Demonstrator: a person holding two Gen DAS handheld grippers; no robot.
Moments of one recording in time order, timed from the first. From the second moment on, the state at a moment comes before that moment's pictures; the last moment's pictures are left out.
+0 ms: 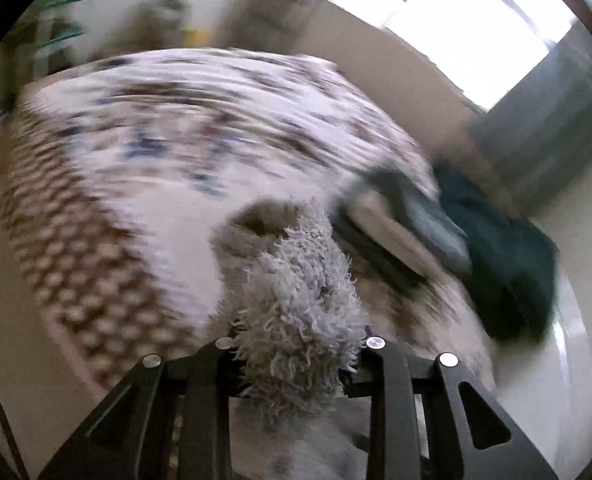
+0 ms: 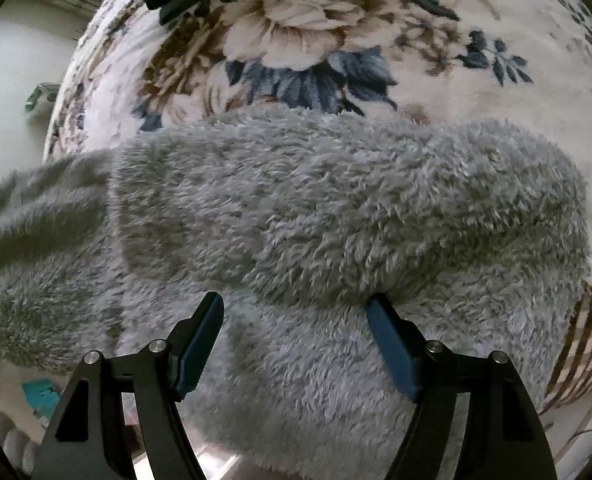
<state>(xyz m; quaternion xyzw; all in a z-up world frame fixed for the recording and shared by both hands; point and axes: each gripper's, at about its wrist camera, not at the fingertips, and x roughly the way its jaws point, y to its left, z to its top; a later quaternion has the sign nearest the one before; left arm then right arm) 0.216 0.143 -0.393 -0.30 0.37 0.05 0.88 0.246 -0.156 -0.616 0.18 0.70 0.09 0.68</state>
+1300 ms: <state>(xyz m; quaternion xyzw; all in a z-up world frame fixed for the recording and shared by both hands) 0.181 -0.030 -0.471 0.10 0.57 0.16 0.80 0.266 -0.230 -0.561 0.19 0.65 0.18 0.71</state>
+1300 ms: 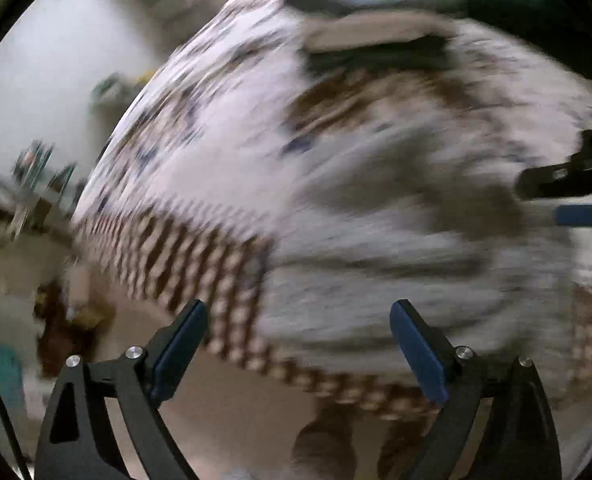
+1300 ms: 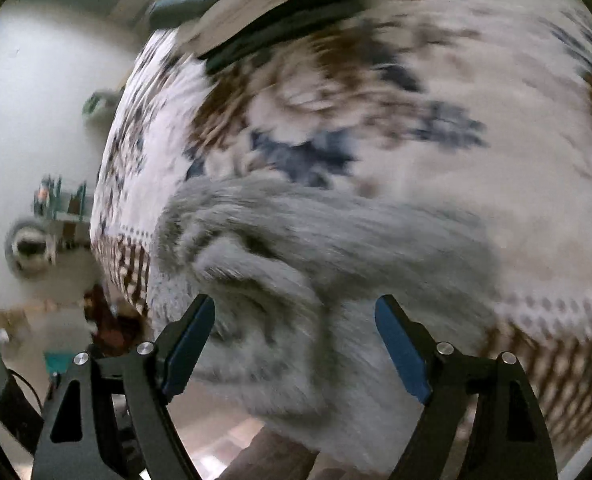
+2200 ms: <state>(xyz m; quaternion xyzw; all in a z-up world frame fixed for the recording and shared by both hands) 0.279 -0.027 -0.495 -0.07 0.62 0.00 0.79 0.214 -0.372 -0.638 0.40 0.72 0.06 0.57</state>
